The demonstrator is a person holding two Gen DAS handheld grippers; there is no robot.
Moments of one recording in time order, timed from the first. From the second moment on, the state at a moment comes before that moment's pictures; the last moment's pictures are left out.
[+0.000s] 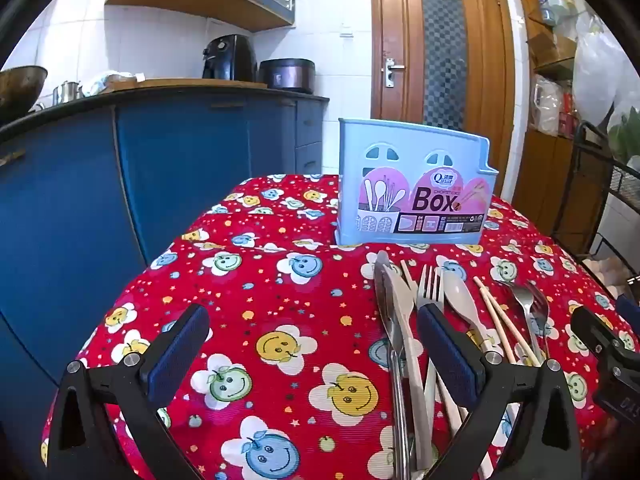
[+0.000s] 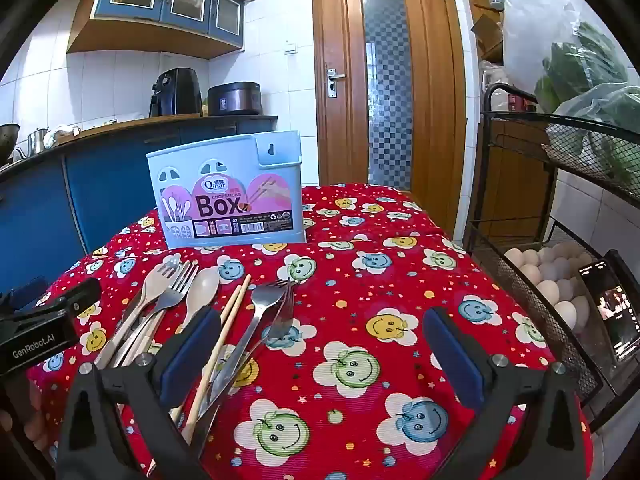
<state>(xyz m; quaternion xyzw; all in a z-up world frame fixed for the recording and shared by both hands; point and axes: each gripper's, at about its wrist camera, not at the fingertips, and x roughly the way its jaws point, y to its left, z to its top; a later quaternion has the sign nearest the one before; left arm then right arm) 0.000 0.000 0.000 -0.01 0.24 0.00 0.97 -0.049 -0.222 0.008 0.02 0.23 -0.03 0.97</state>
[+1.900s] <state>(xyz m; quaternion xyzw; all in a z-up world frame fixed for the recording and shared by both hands) 0.000 0.000 0.000 -0.01 0.24 0.00 0.97 -0.049 -0.222 0.008 0.02 0.23 -0.03 0.97</state>
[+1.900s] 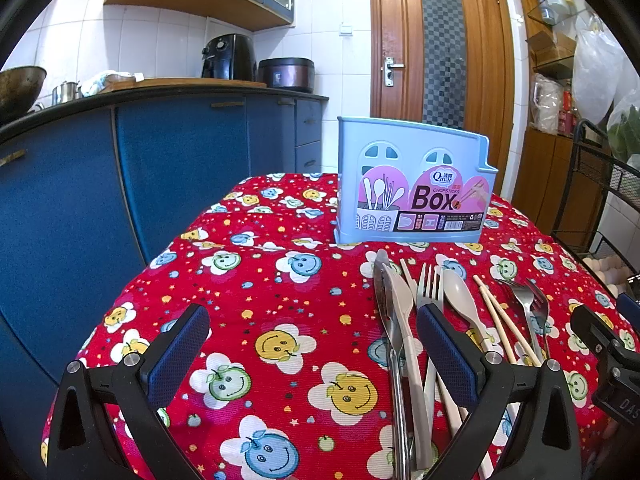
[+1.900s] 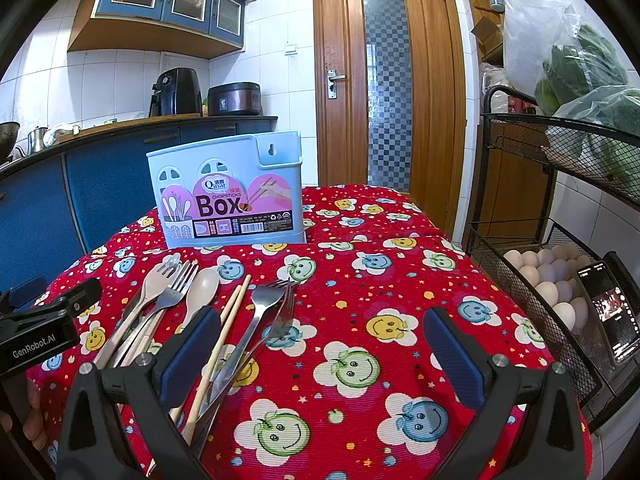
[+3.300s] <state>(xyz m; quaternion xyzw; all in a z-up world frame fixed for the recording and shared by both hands) -0.001 -0.004 -0.001 -0.01 0.24 0.00 0.97 -0.046 -0.223 0.006 0.03 0.24 -0.03 0.97</state>
